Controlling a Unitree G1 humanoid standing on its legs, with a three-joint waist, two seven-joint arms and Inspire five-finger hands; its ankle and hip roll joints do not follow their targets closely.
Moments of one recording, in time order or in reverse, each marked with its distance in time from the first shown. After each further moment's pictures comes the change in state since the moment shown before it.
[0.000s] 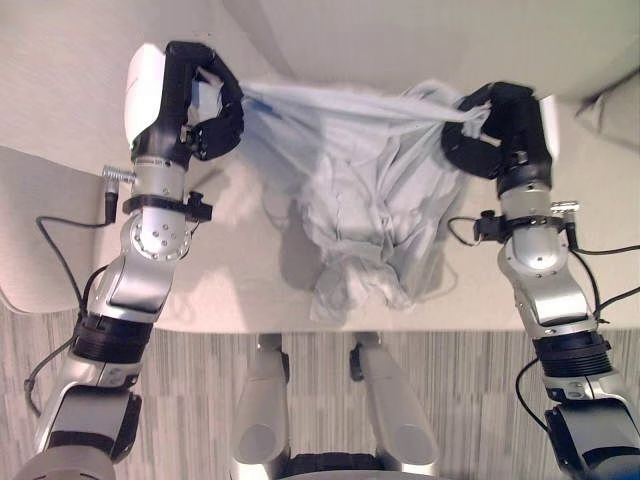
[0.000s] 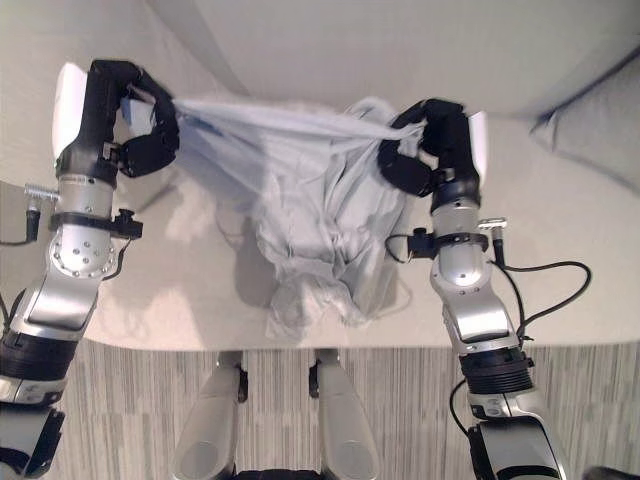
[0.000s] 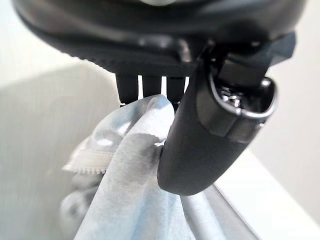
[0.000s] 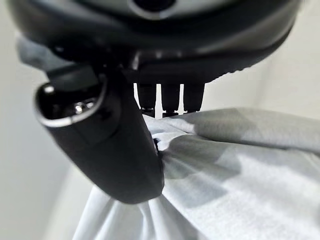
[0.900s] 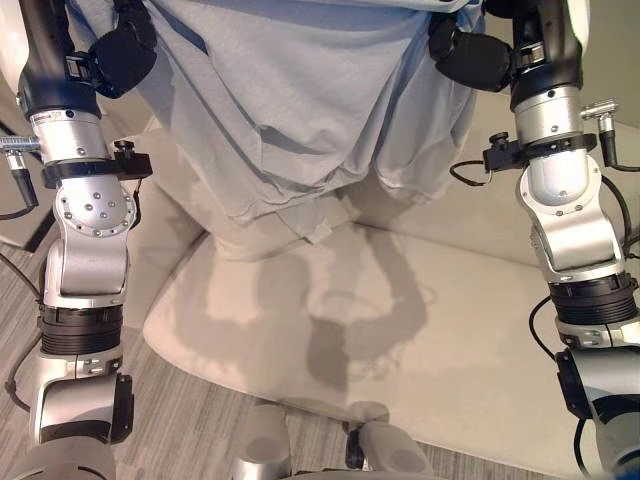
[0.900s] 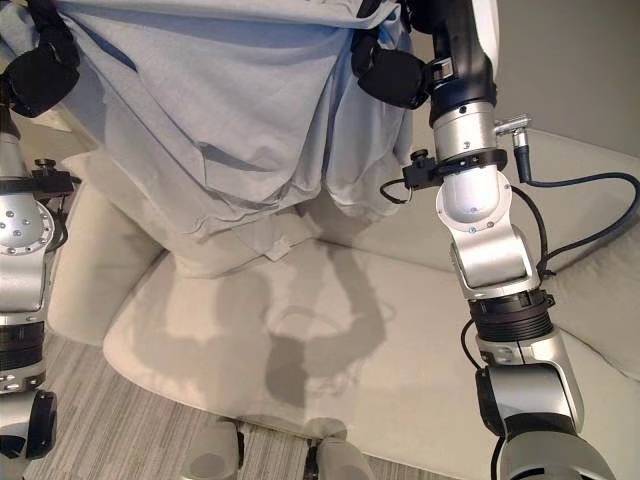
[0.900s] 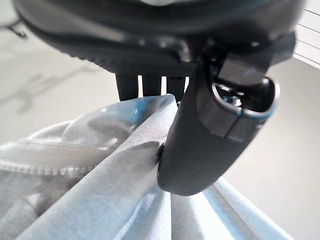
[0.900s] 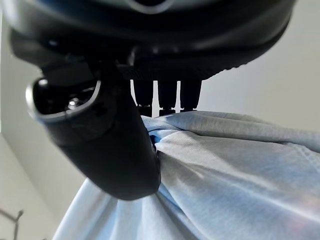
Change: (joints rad) left arm -0.091 0.007 0.212 -0.032 0.003 0.001 0.075; right arm -0.313 -0.075 0.077 -0.017 -0.113 0.017 0.035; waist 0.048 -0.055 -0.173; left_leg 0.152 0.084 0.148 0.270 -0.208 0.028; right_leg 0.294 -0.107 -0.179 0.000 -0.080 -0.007
